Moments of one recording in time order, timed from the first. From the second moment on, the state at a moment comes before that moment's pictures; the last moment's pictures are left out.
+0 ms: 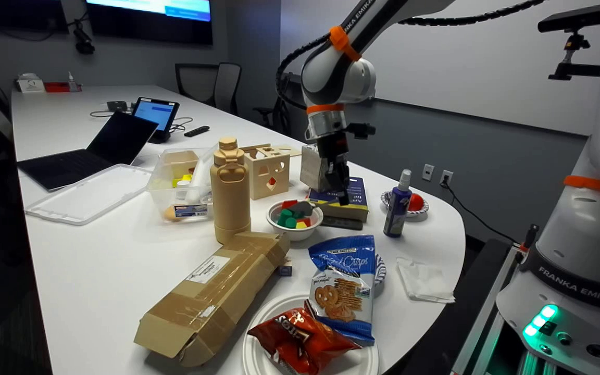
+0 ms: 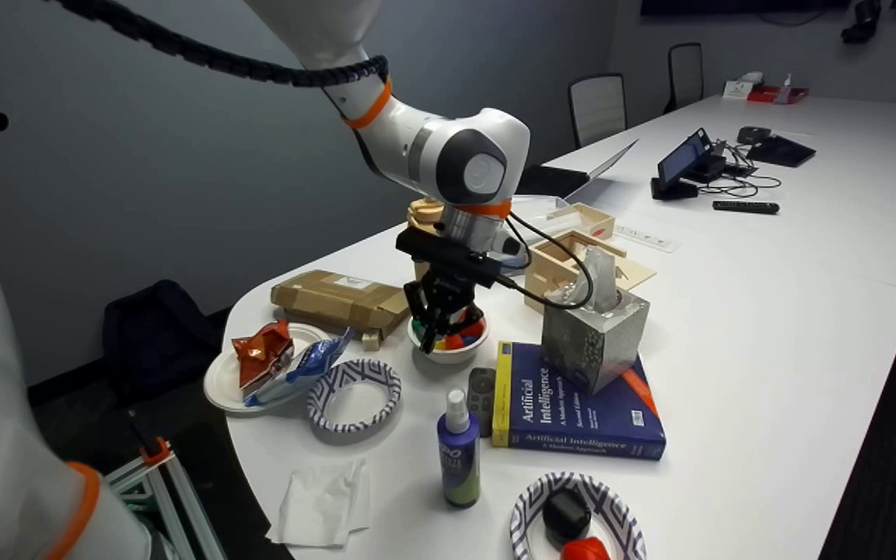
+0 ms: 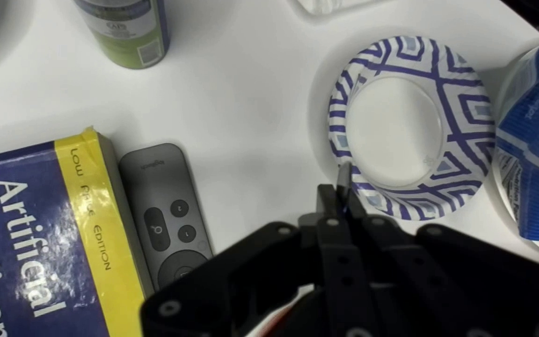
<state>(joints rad) 0.01 0.25 0.07 -2.22 0.07 2.03 -0.38</state>
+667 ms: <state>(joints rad) 0.01 0.27 0.07 -2.17 0.00 1.90 -0.31</state>
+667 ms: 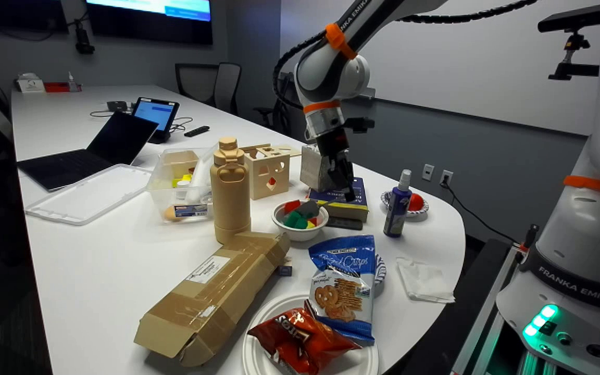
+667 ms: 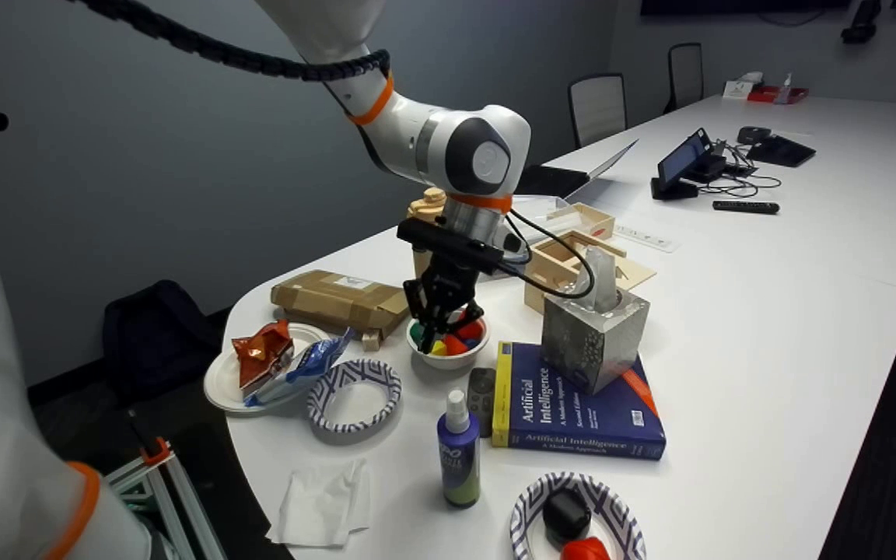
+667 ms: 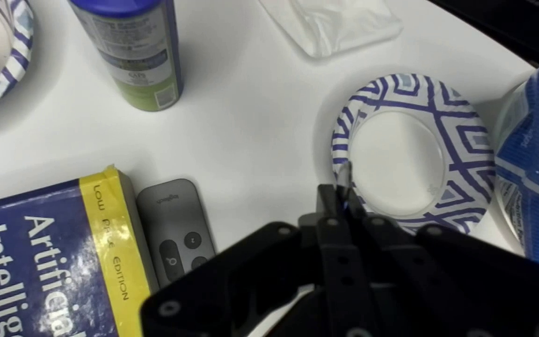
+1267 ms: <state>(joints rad) 0.07 0.27 0.08 -2.15 -0.08 1.92 -0.17</state>
